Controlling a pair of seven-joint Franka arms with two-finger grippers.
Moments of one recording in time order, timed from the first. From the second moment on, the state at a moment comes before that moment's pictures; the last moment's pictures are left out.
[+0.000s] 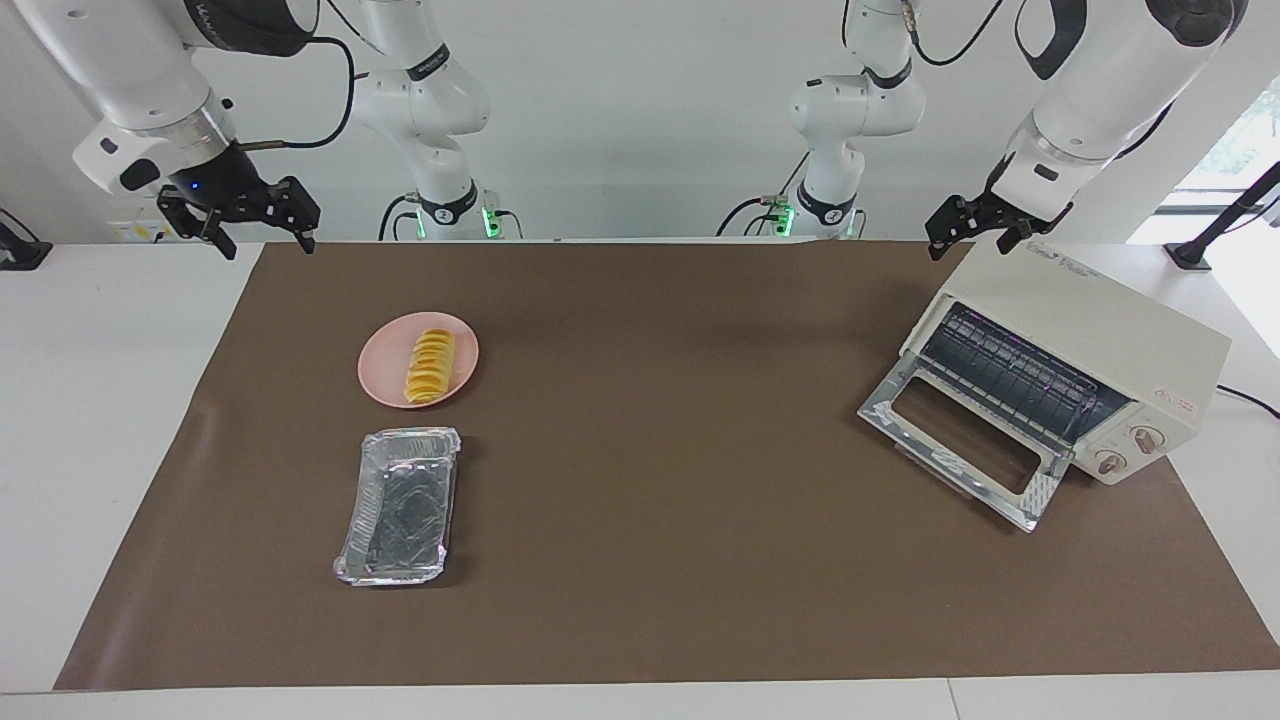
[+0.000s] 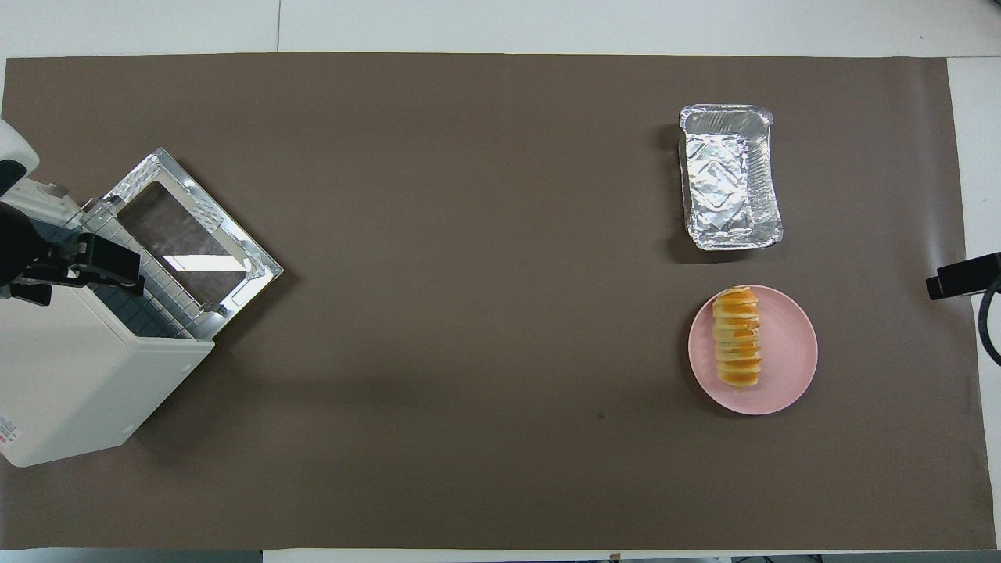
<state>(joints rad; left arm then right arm) -0.06 -0.03 -0.04 -1.60 -0.01 1.40 -0.12 -0.09 -0.10 -0.04 -1.70 -0.02 1.52 -0.20</state>
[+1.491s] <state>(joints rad) -0.06 -0.03 -0.04 -1.60 -0.01 1.40 -0.12 0.09 -0.16 -0.01 -2.24 -0.02 2.05 0.07</state>
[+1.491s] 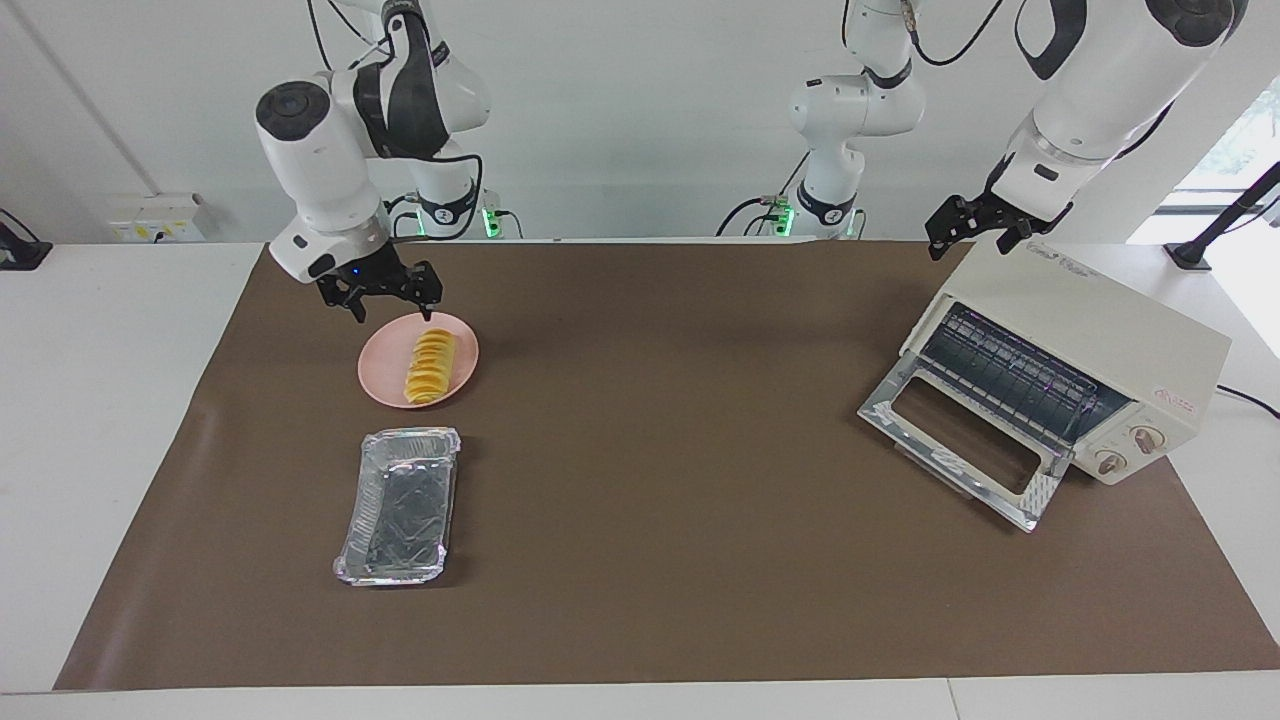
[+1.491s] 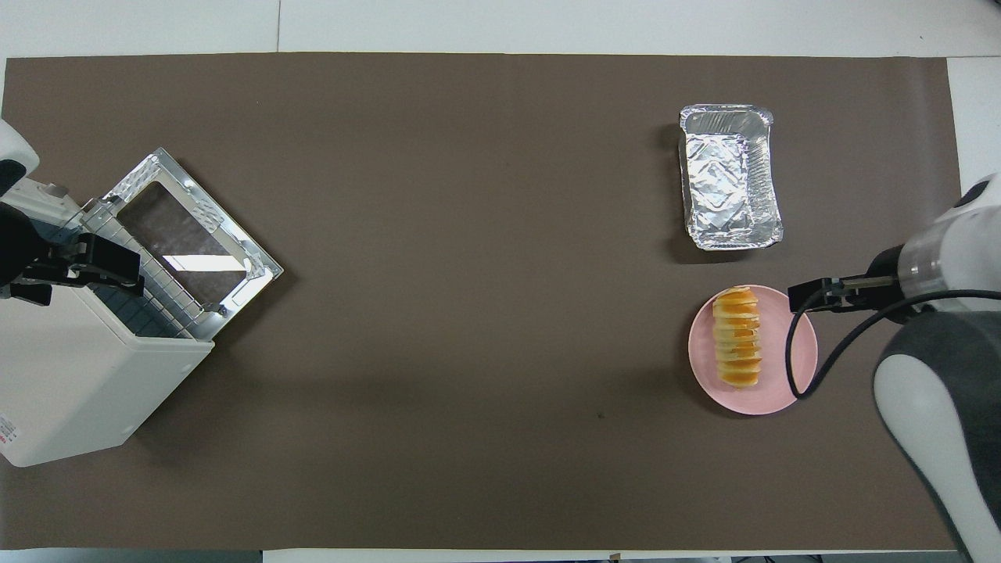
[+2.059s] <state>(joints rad) -0.06 -0.03 -0.04 -1.60 -0.01 1.40 -0.12 0.09 -0.06 -0.01 -2.41 -0.02 2.34 0.07</state>
